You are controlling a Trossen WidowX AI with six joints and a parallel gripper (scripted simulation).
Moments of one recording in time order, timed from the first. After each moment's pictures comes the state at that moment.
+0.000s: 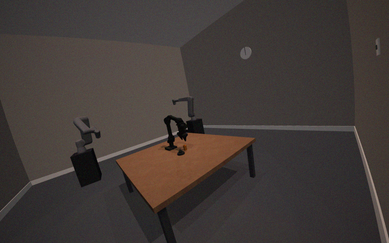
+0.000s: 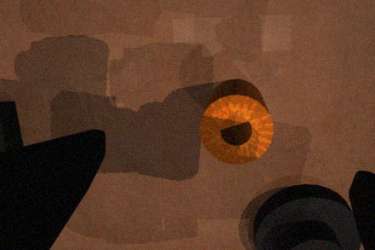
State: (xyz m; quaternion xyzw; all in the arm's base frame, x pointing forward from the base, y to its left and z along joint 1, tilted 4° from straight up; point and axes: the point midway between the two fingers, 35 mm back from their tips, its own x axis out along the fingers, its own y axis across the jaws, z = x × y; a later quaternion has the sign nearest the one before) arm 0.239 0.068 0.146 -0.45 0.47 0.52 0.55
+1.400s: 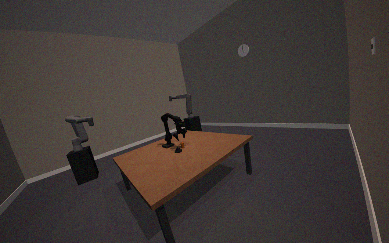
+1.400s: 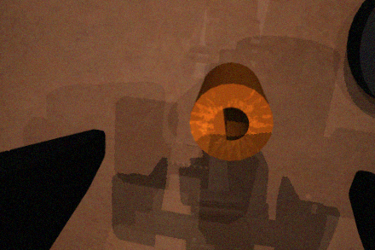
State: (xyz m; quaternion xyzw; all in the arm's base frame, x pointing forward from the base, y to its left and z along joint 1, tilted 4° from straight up) arm 0.244 0.066 0.130 -0.04 0.68 0.09 0.73
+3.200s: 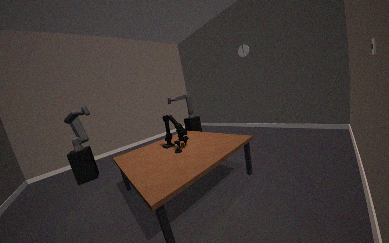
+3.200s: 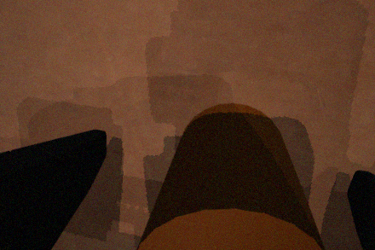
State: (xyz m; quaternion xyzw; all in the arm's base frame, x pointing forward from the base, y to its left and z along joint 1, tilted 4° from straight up) arm 0.250 0.072 0.040 -0.04 0.68 0.09 0.73
